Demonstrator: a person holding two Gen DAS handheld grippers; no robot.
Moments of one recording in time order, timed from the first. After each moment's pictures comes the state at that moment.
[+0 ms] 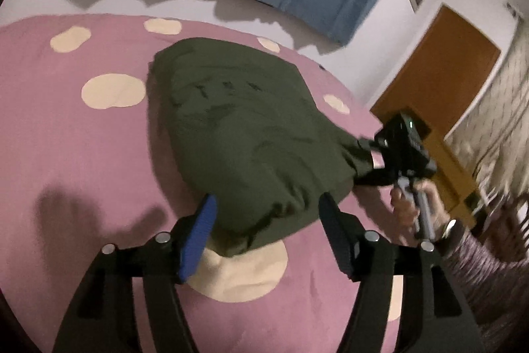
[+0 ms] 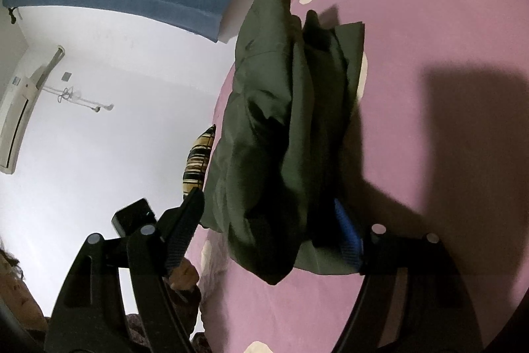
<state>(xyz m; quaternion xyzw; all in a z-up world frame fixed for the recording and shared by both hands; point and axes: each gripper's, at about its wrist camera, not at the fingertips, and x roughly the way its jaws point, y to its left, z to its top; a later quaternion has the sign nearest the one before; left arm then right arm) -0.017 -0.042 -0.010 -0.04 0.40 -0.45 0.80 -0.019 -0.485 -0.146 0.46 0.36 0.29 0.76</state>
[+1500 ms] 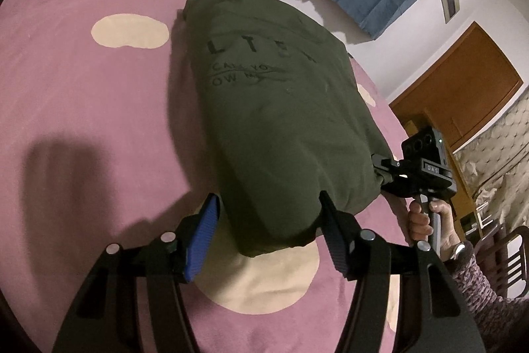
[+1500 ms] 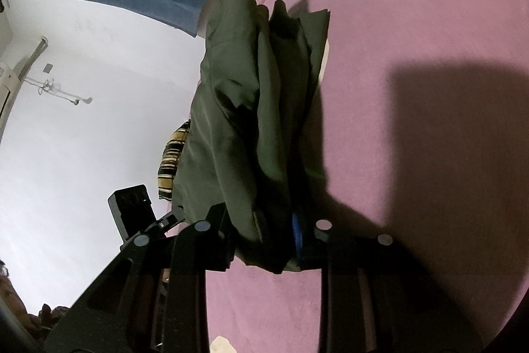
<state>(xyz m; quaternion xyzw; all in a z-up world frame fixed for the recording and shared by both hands) 0.007 -0.042 -0.052 -0.10 0.47 -0.41 0.78 -0.020 -0.481 -0.173 0.43 0.38 0.25 0.78</state>
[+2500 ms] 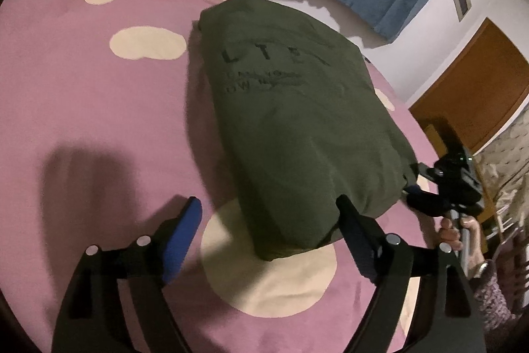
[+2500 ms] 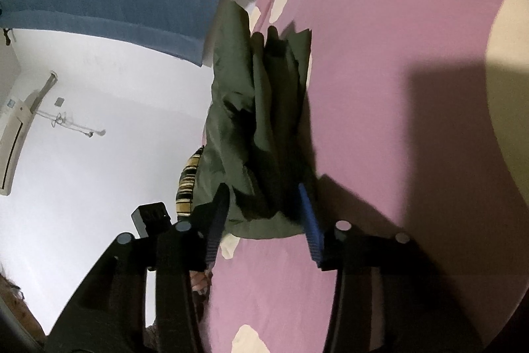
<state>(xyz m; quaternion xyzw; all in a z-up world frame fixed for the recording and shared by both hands) 0.006 -0.051 -0.051 -0.07 0.45 -0.36 0.81 -0.063 -0.503 -0.175 0.49 0.33 0.23 0.77</state>
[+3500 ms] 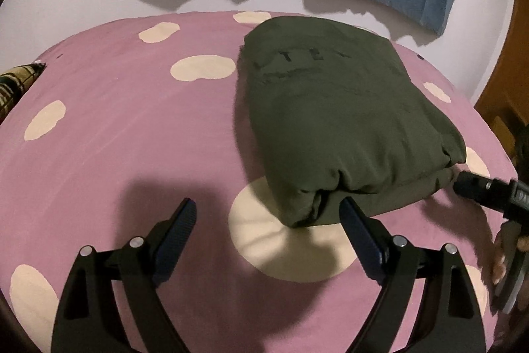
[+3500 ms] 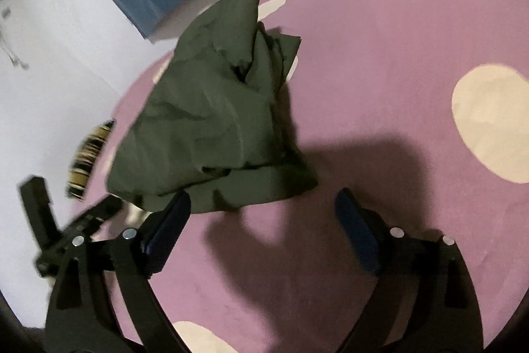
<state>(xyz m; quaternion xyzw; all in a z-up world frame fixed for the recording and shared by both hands) -0.050 -0.059 -0.036 0.03 0.40 -0.21 0.89 -0.090 -0.427 -0.139 0.26 0.37 0.05 0.89</state>
